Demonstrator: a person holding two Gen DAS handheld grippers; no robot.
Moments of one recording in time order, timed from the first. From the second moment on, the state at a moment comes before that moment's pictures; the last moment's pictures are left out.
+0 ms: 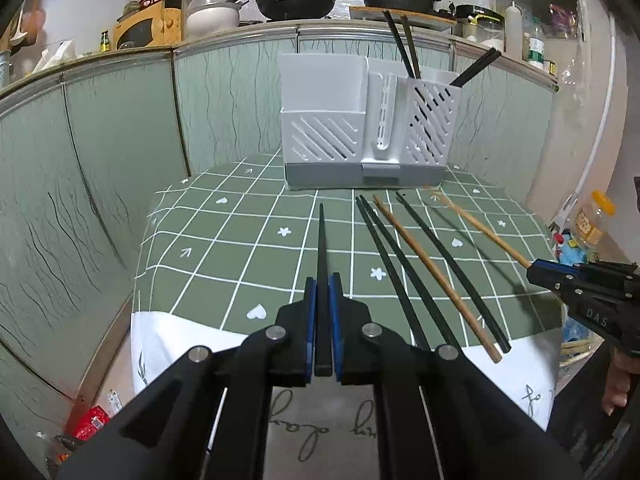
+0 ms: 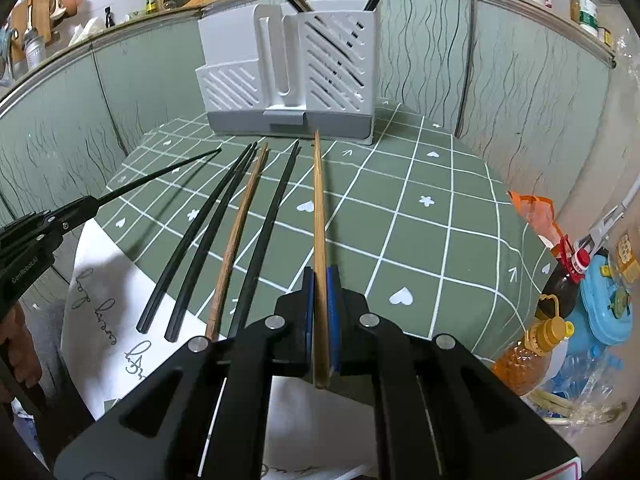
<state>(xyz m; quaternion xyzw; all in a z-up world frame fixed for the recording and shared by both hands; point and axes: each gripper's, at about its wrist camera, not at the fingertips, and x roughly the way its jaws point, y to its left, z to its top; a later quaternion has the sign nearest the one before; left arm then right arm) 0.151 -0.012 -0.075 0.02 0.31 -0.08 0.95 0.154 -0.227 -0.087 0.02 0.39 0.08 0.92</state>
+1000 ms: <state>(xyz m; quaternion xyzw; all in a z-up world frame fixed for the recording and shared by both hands) 0.168 0.016 0.015 0.01 0.27 -0.15 0.95 0.164 -0.242 0.025 0.03 0.29 0.10 0.95</state>
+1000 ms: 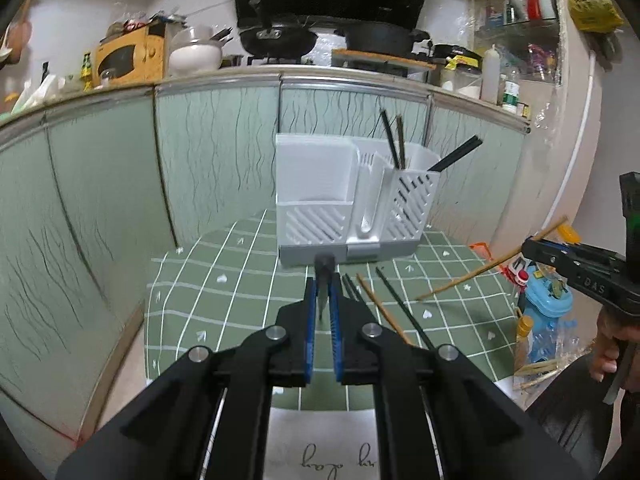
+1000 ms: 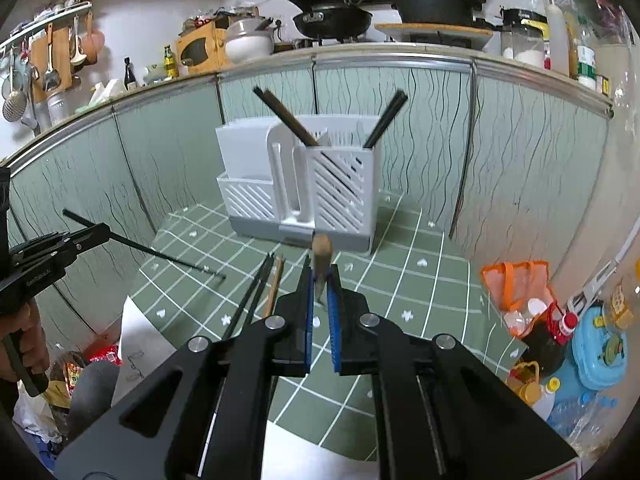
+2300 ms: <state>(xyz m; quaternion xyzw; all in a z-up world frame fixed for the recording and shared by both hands) 0.233 -0.036 0.134 0.02 0.23 -0.28 0.93 0.210 -0.291 0.139 0.05 0.27 0.17 0.95</state>
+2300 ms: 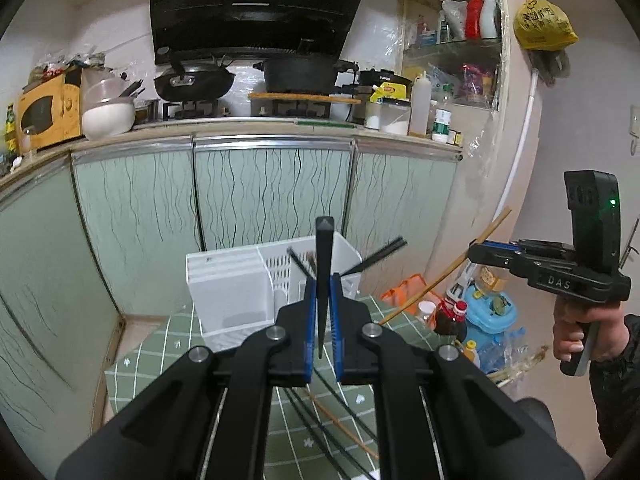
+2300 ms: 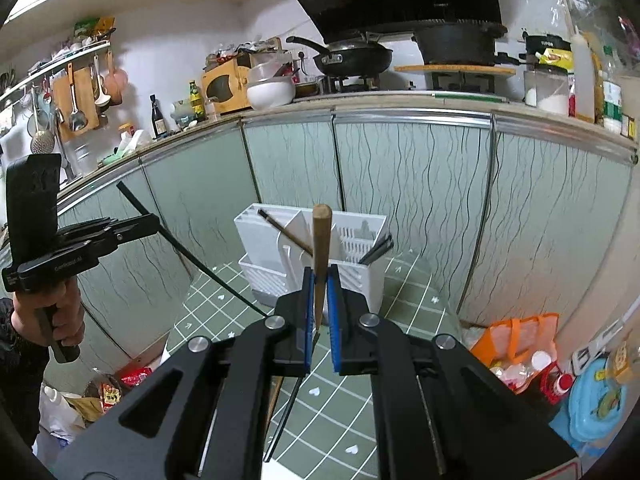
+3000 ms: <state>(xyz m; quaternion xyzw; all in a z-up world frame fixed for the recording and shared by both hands) 0.311 -0.076 0.178 0.01 0.21 -0.31 0.93 0.278 -0.316 0.187 0.04 0.23 0.17 0.96</state>
